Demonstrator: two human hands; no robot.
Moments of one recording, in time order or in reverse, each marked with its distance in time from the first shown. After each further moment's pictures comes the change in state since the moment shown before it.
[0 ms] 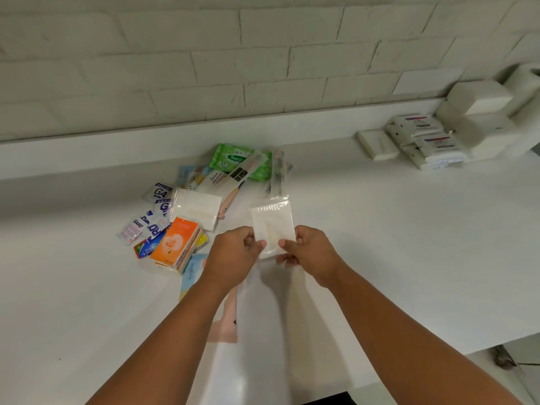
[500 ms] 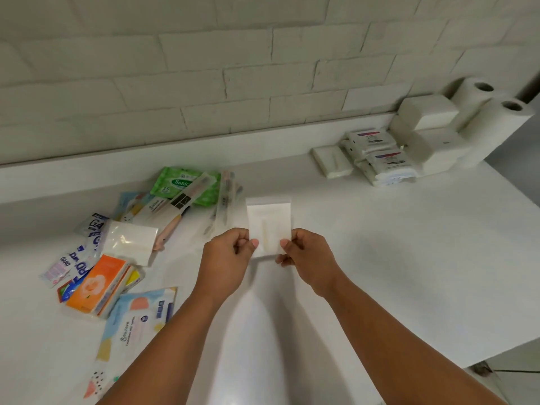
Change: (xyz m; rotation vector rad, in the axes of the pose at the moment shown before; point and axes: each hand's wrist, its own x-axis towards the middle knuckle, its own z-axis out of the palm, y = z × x) left_hand 0.039 0.093 0.070 -0.195 0.091 0.071; right_hand 0.014 -0.020 -0.120 -0.083 0.142 -0.114
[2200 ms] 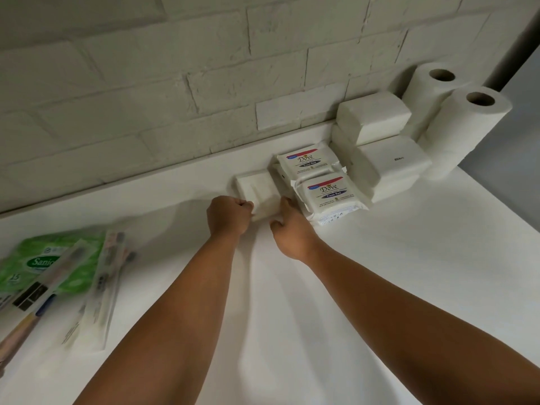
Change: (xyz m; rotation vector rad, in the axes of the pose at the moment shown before) left_hand 0.246 0.104 0.235 0.131 0.042 -0.247; right_hand 0.211 0.008 -0.191 -0.557 0.059 -0.027
